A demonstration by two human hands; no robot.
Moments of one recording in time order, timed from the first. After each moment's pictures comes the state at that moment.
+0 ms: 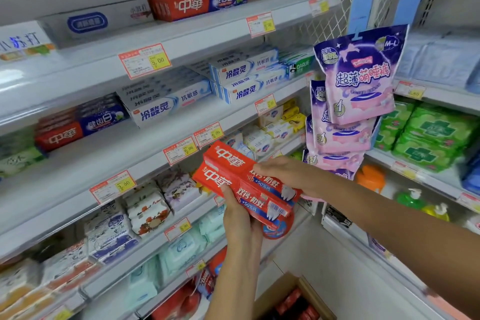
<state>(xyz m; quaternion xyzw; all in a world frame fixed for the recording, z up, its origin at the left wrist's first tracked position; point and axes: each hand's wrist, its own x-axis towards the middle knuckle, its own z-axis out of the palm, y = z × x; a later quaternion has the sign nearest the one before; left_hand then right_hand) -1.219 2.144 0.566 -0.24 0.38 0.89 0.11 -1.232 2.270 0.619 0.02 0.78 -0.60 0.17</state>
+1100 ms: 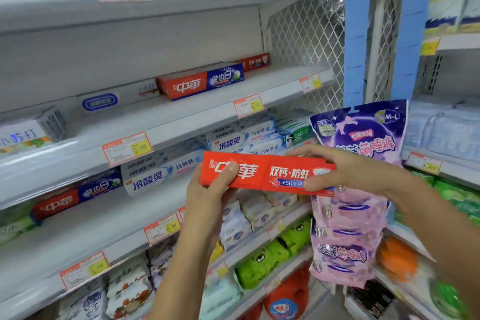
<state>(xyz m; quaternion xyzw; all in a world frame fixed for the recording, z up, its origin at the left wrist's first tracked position) -1.296 2.178 0.712 0.12 0.60 0.79 -0.02 -1.268 2.429 0.739 -0.12 0.83 -0.54 0.07</state>
